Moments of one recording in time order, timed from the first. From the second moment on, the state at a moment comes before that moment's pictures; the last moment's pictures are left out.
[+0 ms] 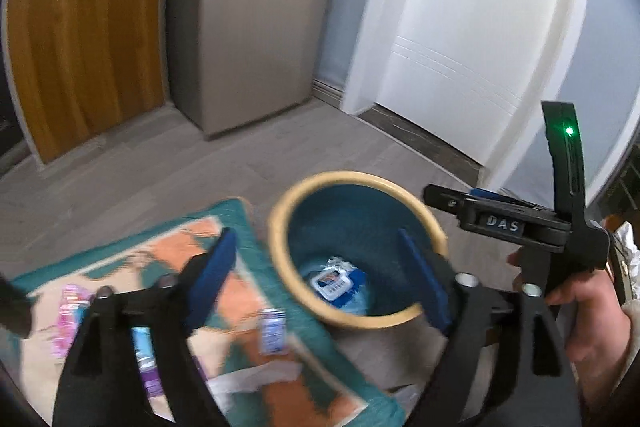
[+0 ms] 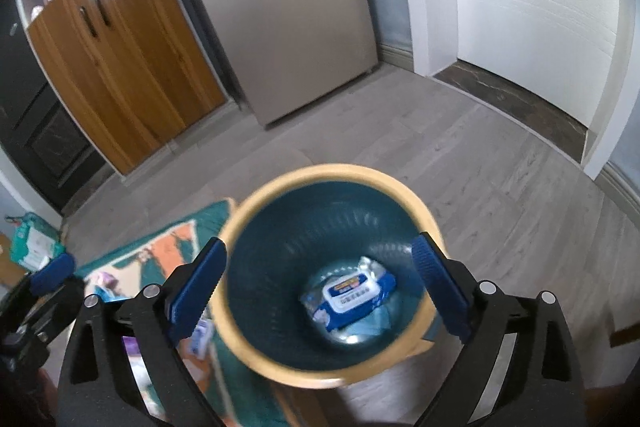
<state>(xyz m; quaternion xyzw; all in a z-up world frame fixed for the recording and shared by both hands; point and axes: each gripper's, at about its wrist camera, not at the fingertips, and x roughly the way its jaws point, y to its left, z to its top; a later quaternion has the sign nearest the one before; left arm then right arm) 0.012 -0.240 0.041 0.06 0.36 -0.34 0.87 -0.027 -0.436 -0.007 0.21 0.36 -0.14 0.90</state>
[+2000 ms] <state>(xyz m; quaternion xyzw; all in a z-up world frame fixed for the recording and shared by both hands) 0.030 0.017 -0.102 0.10 0.57 -0.09 0.81 0.032 -0.267 -0.118 0.09 0.52 -0.04 0.85</state>
